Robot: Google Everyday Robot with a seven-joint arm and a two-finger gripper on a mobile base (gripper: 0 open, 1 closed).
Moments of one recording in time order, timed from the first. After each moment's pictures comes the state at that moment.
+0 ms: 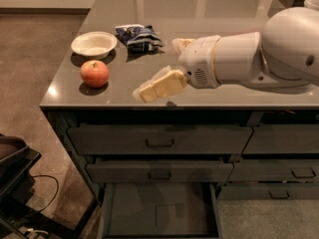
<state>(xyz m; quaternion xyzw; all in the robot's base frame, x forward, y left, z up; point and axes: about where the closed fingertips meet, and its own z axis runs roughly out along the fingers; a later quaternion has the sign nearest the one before) 0.528 -0.004 0.954 -0.46 0.69 0.24 0.50</state>
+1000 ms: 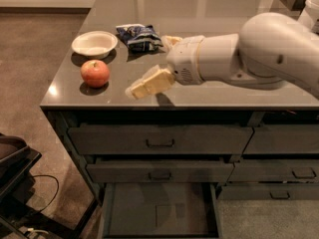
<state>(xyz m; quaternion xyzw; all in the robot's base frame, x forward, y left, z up) 0.555 0.017 0.943 -0.48 0.67 0.23 0.52</state>
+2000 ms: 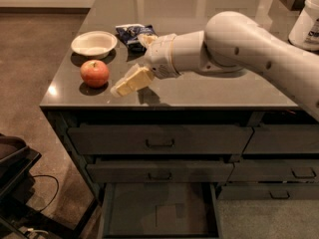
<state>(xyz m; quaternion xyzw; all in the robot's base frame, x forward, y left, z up) 0.596 0.065 0.921 -0.53 0.63 0.24 0.51</state>
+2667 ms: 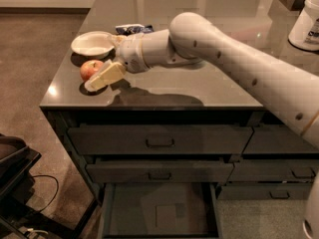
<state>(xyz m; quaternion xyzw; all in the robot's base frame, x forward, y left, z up) 0.632 0.144 0.908 -0.55 0.59 0.32 0.50</state>
